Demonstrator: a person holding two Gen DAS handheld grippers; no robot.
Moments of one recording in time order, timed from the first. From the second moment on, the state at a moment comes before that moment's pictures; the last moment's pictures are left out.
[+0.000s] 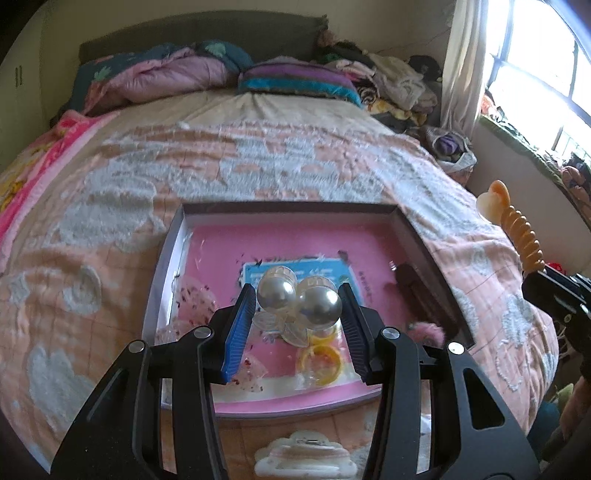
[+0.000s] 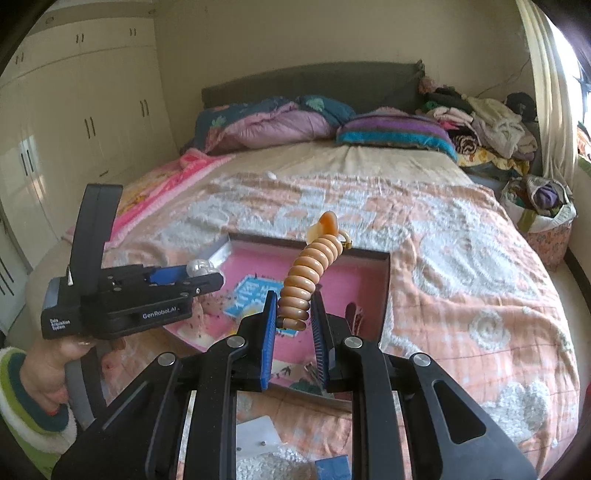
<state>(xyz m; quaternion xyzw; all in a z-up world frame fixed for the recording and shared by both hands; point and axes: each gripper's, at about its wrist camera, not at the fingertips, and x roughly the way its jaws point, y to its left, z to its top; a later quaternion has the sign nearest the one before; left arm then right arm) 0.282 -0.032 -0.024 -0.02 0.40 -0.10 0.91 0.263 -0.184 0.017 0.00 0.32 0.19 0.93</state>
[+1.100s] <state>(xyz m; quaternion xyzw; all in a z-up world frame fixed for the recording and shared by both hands) 0.250 0.003 -0.022 -0.06 0.39 -0.07 0.91 0.294 -0.168 -0.054 0.03 0.41 0.18 0.89</state>
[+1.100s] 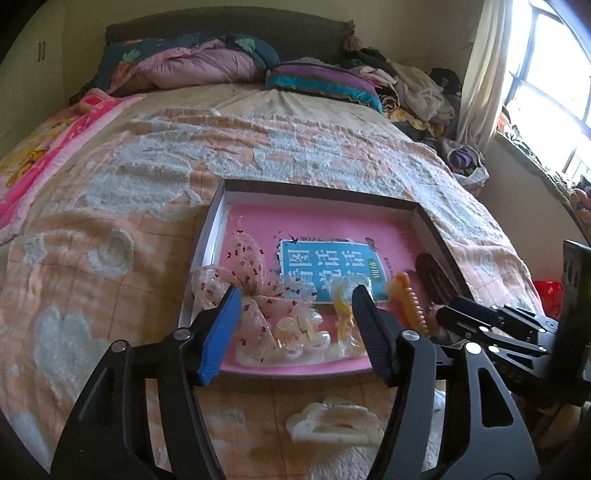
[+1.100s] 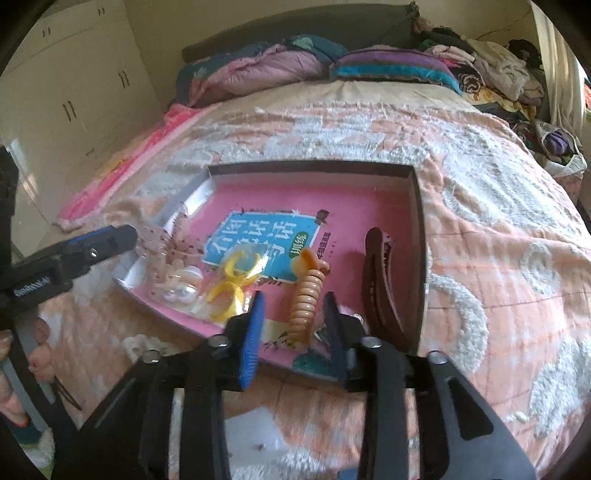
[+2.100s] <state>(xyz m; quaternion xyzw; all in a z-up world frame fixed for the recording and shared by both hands) 0.140 0.003 0.060 -0.05 0.30 -0.05 0.95 0.162 -0.221 0.071 0.05 0.27 0.16 0.95</state>
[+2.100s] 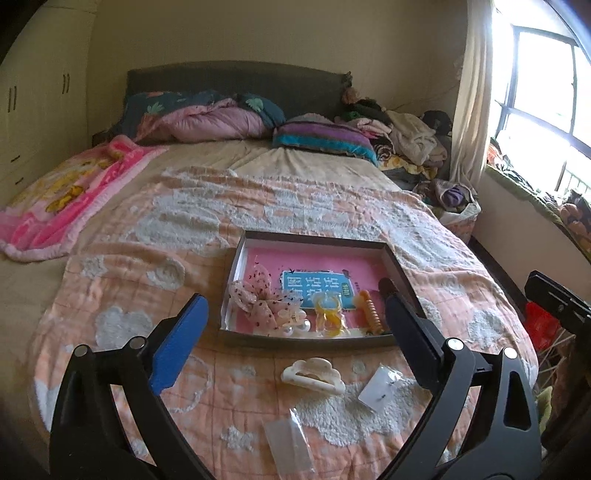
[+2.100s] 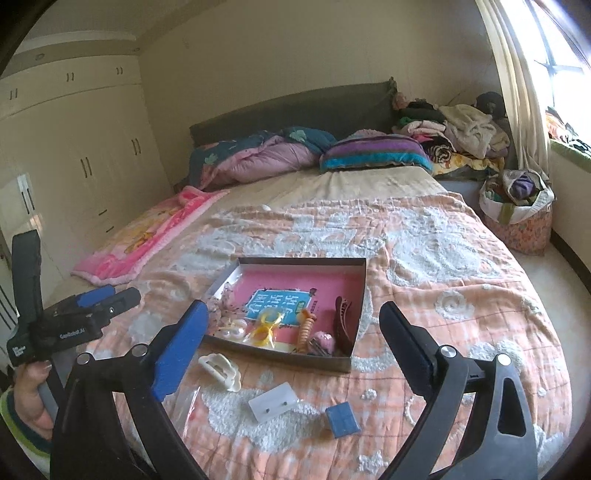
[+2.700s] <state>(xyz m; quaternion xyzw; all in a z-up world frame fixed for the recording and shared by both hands) 0.086 -0.009 0.065 -0.04 0.29 -0.05 0.95 0.114 -0.233 0.084 0.04 0.25 0.17 0.95</state>
